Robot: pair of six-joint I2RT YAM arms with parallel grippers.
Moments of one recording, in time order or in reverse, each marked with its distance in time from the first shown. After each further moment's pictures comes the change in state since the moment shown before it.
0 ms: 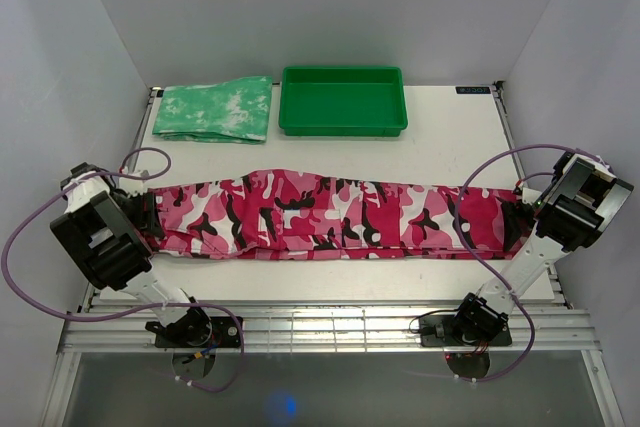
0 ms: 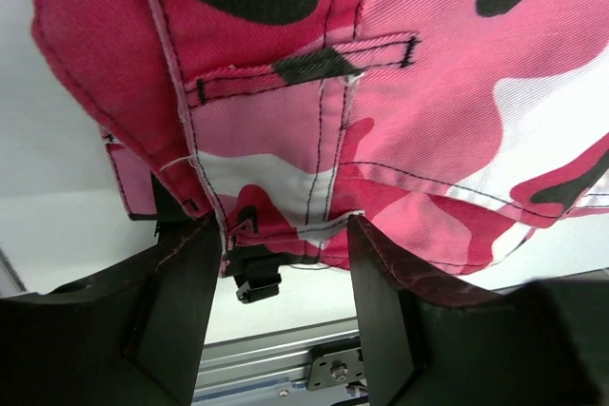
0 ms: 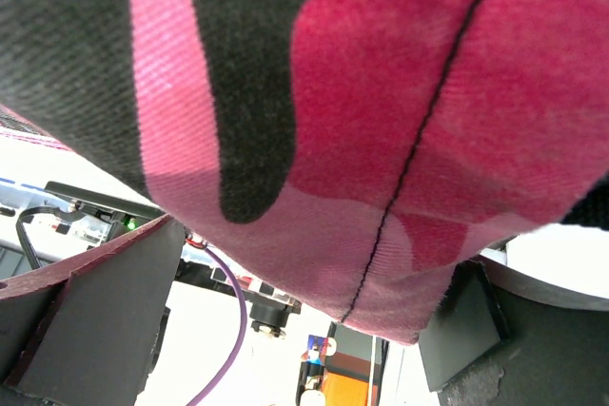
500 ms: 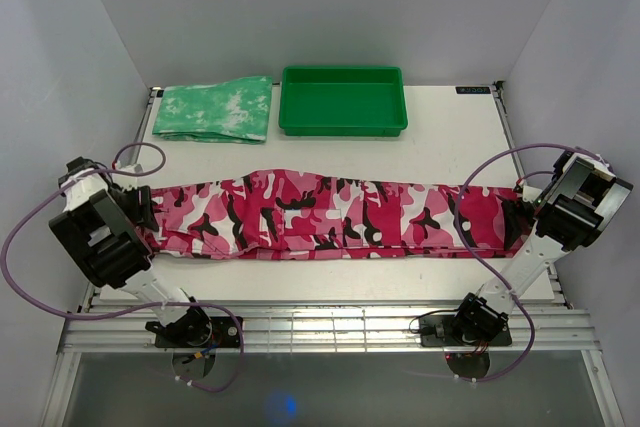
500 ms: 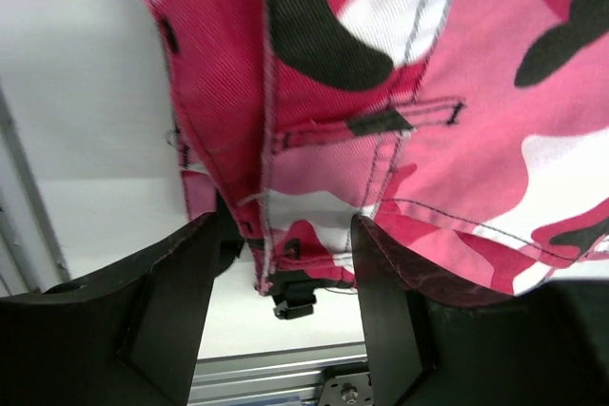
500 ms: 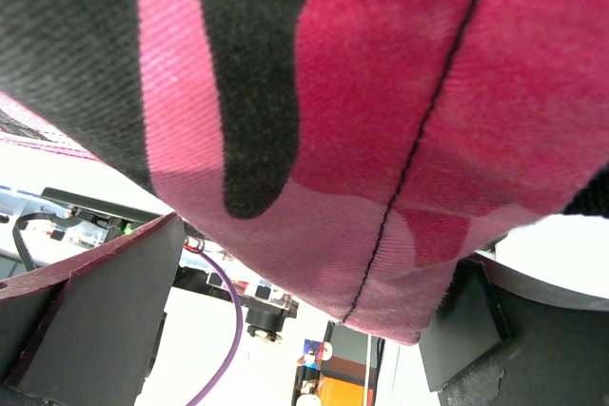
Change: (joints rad) left arm -0.001 0.007 0.020 0.068 -0.029 -0.051; right arm 0.006 0.006 0.017 0.006 0.003 0.000
